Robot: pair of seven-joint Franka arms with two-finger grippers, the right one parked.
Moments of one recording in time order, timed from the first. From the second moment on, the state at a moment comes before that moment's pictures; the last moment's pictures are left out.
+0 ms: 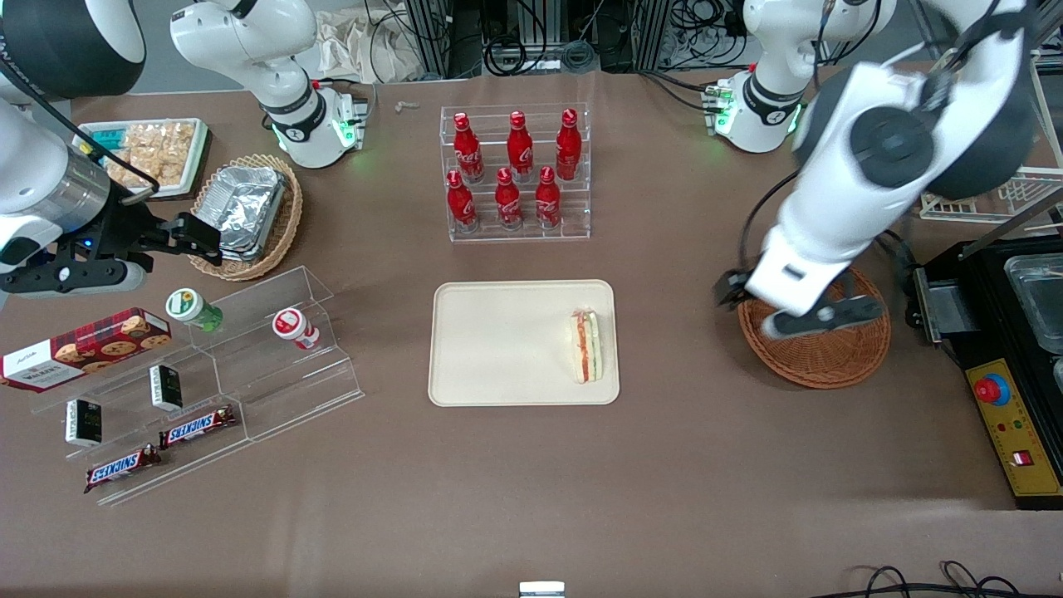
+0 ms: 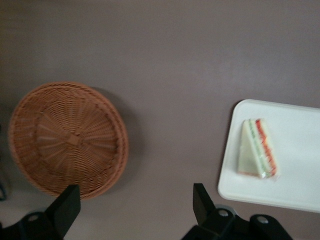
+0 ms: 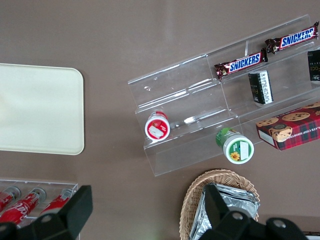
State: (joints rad) arm -0.09 0.10 -0.24 -1.69 0.06 1.78 -0.45
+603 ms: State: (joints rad) arm -0.08 -0.03 -0.02 -1.72 0.07 1.64 0.05
